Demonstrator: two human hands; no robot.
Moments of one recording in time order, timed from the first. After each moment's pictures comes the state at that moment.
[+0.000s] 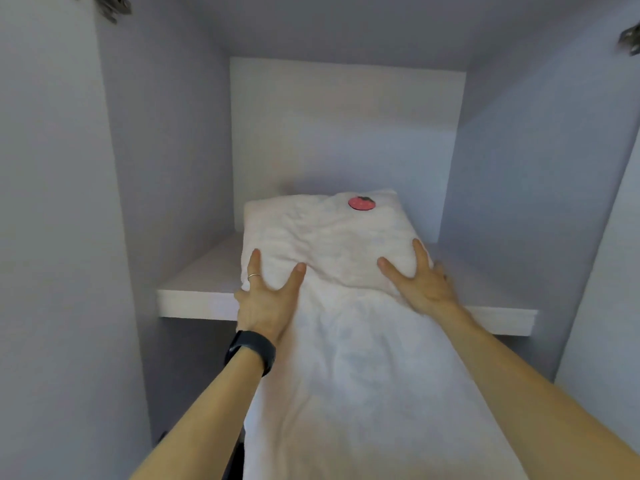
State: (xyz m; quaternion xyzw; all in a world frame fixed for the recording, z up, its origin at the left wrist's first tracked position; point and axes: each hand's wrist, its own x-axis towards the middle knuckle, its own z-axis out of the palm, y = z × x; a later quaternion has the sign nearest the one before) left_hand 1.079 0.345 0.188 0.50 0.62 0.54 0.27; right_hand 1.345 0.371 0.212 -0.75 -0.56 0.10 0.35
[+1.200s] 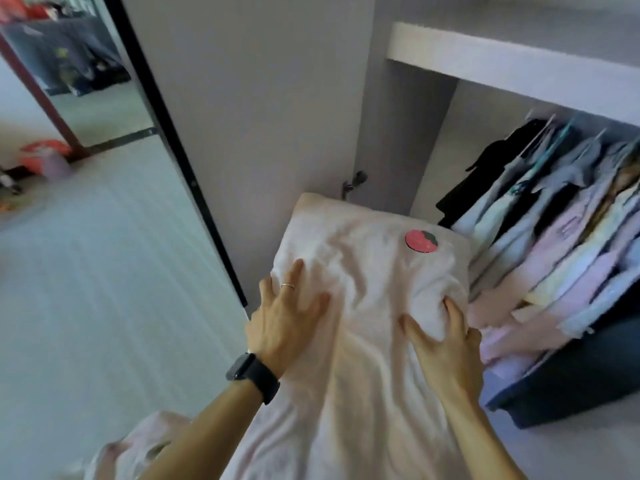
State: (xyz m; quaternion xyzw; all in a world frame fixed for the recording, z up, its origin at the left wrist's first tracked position) left_hand 1.027 -0.008 -0.101 0.31 0.90 0.27 0.12; right_hand 1.241 0.105 -0.116 -0.64 -0.66 0.31 0.22
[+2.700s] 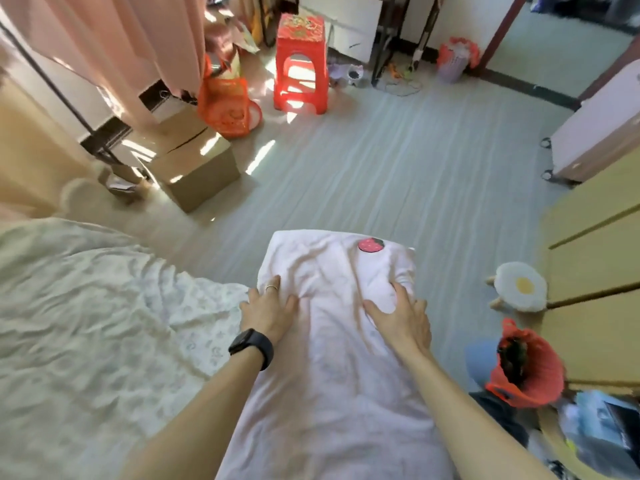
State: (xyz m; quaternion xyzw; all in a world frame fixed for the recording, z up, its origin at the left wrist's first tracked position) left_hand 0.727 -0.415 -0.243 -0.34 0.87 0.32 0.17; right_hand 0.661 -0.176 -0.238 -0.12 -0.94 0.23 -0.20
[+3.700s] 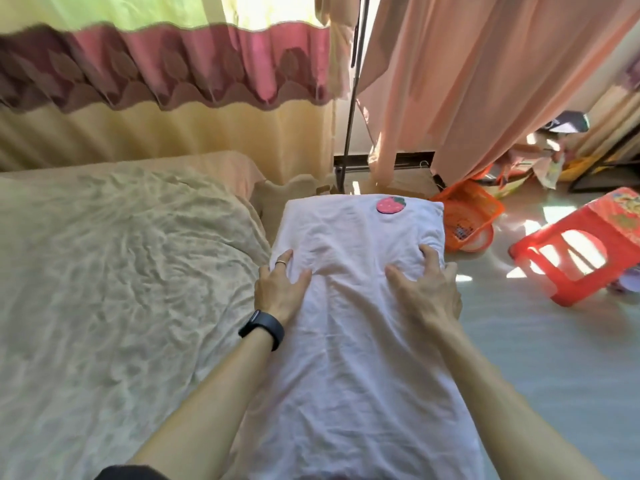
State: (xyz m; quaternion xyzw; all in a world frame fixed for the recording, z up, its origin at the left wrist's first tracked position) left_hand 0.487 -0.724 -0.191 -0.71 0.59 0.35 -0.19; right_hand 0.238 -0.664 -0.175 0.40 -0.86 0.26 -0.18
